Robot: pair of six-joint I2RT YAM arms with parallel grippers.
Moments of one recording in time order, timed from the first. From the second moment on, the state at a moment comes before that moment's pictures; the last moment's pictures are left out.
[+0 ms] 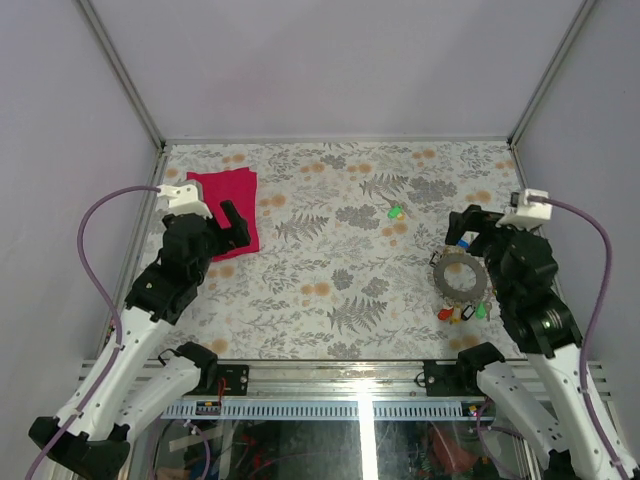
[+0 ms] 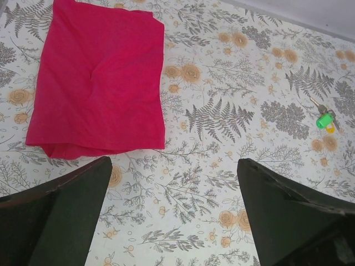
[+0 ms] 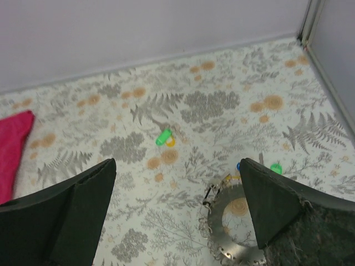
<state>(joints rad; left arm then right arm) -0.40 0.76 0.87 -0.50 -0.35 -0.44 0.33 0.53 0.87 -0.44 0.34 0.25</state>
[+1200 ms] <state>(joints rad) -0.40 0.90 0.86 -0.58 -0.42 -0.49 -0.02 1.35 0.67 -0.38 -0.11 0.48</state>
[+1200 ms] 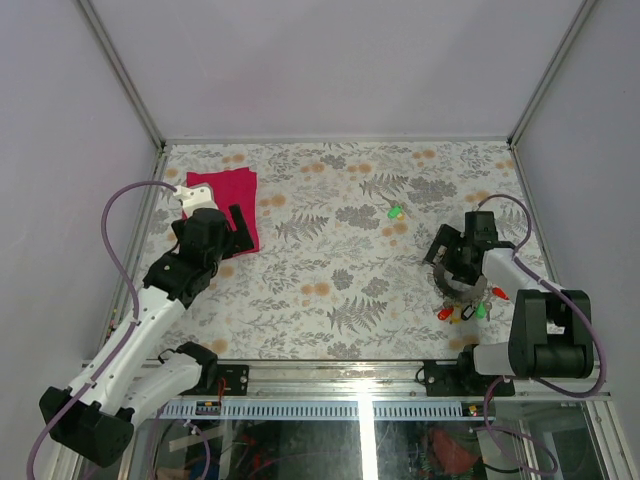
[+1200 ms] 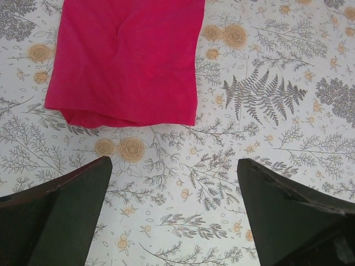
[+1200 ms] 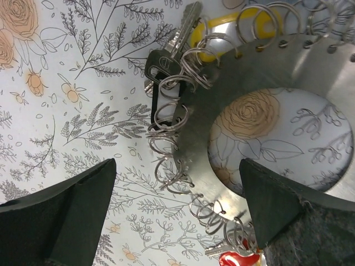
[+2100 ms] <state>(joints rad) -0.40 0.91 0.86 -0.59 -0.43 -0.48 0.19 1.31 0.56 -0.23 -0.31 0.57</state>
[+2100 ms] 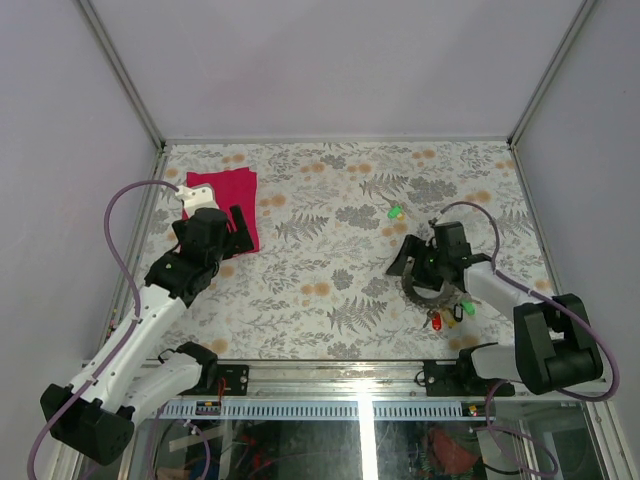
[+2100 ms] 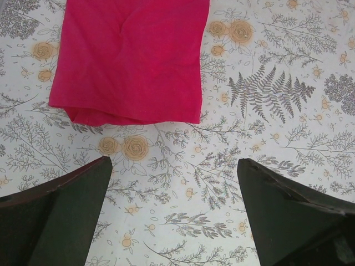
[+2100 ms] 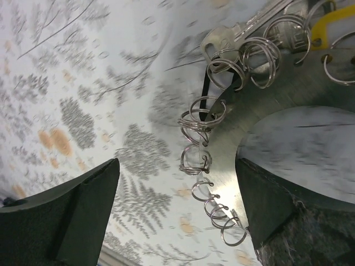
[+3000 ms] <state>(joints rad) -0.40 0.92 0.86 -0.59 -0.40 -0.48 0.71 1.64 0.80 0.06 -0.15 0.69</state>
